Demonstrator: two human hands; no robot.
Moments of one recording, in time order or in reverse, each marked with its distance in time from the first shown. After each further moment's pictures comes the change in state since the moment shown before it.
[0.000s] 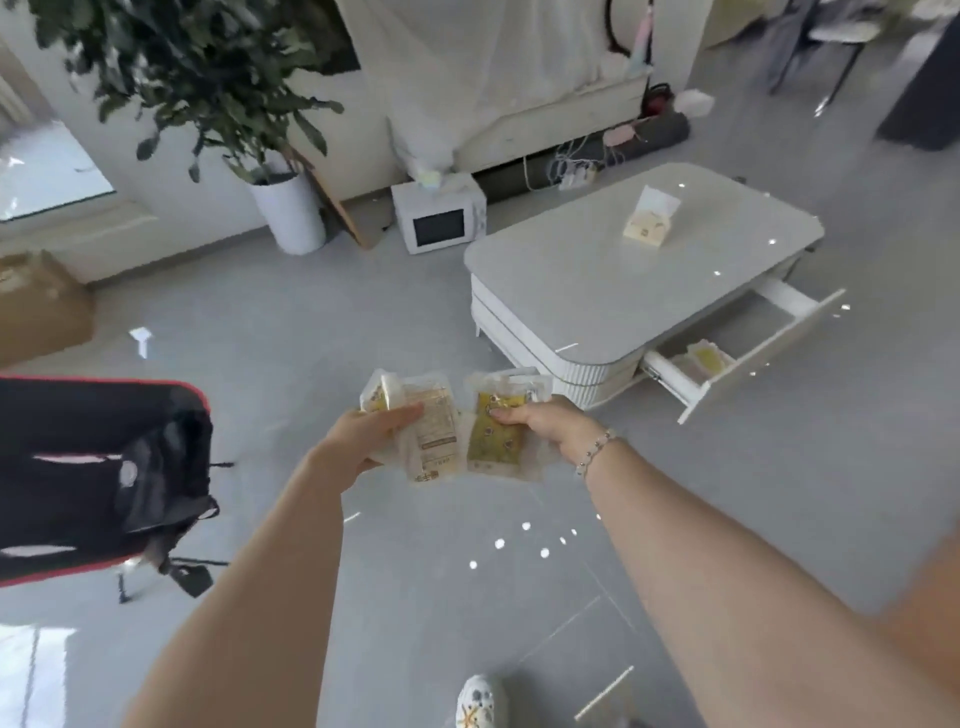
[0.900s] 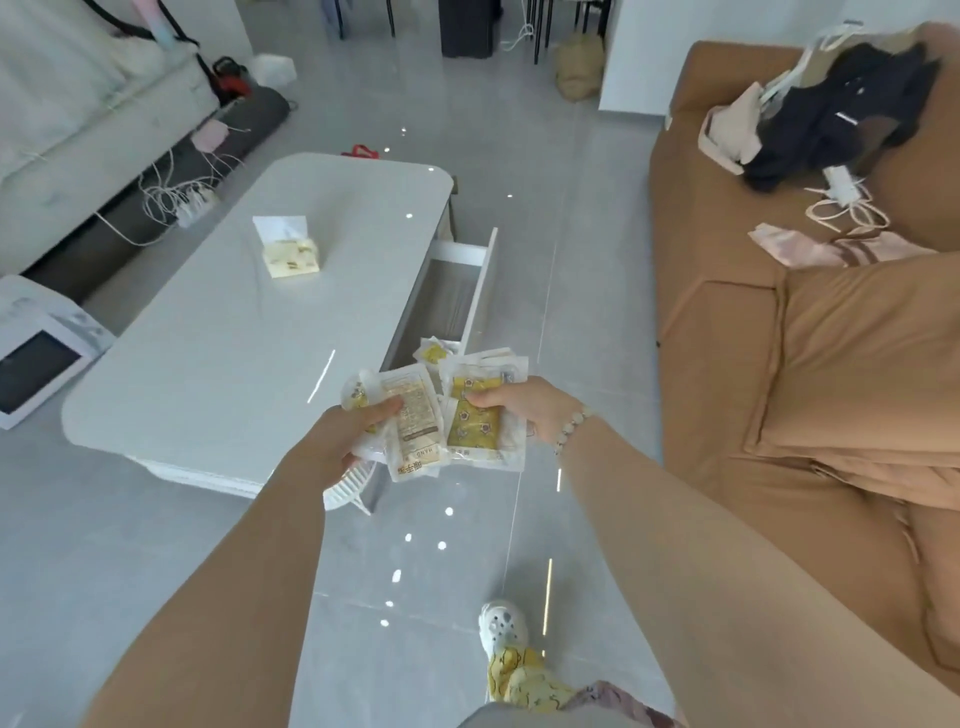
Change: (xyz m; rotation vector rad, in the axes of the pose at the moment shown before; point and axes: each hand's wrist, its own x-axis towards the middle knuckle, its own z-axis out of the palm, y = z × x) left_hand 0.218 0.133 0.446 0.387 -0.652 -0.088; right_hand 0.072 -0.008 -0.404 0.382 0.553 0.137
